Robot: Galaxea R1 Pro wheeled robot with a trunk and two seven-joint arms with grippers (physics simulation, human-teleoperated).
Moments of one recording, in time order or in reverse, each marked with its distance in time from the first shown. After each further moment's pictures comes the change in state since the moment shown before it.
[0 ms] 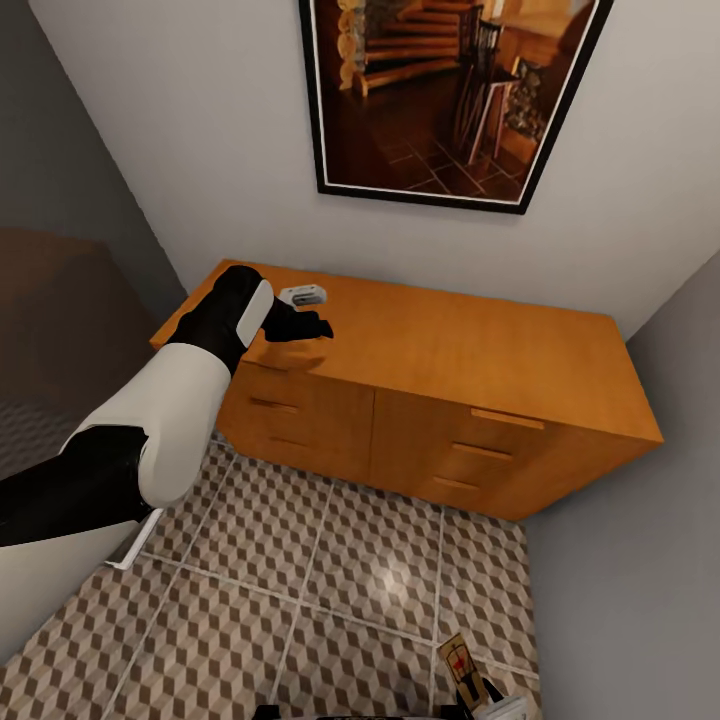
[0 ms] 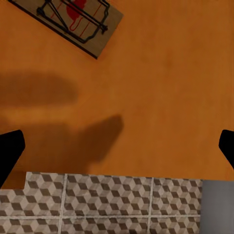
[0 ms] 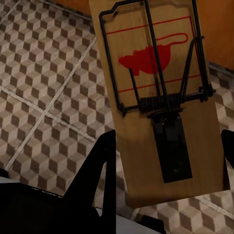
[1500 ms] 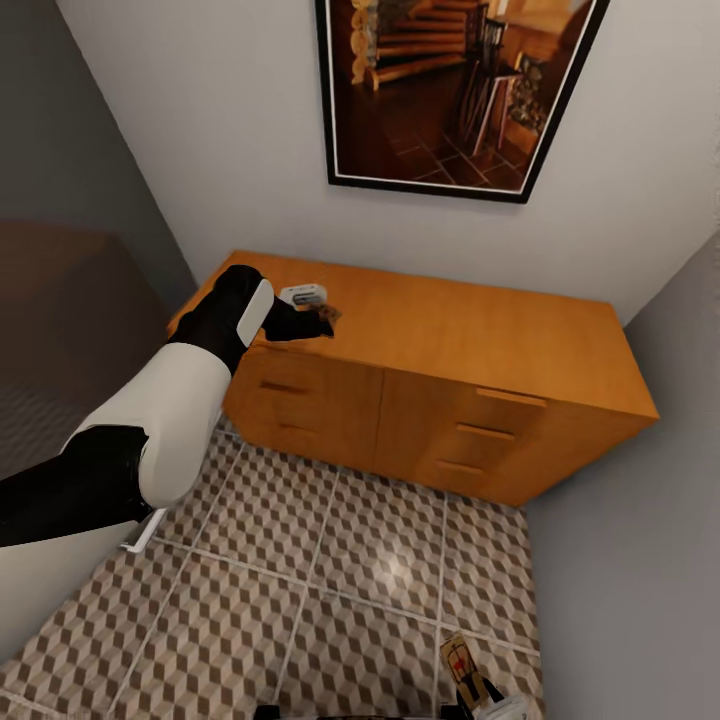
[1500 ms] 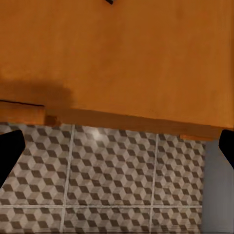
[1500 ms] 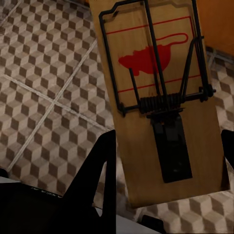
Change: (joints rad) left arm 0.000 -0.002 0.000 -0.003 0.000 0.000 0.000; right arm 0.000 -0.001 0.000 0.000 0.000 0.000 0.000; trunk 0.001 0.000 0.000
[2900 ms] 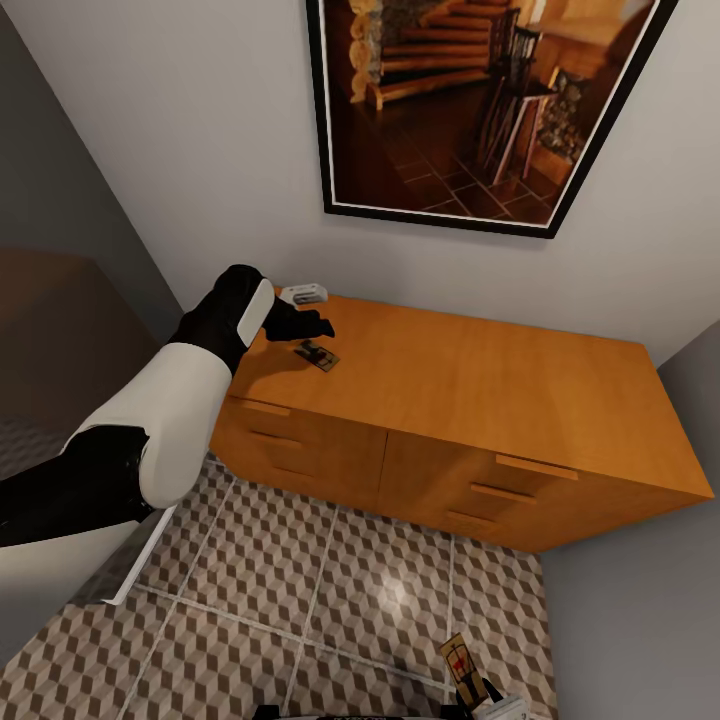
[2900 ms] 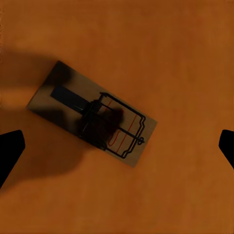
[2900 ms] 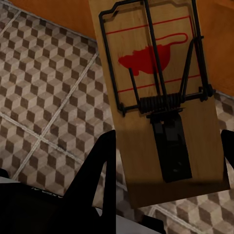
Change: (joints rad) left arm 0.000 -0.002 0.001 -0.002 0.000 0.000 0.000; right arm 0.000 0.001 0.000 0.000 0.000 -0.001 0.000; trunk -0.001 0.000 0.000
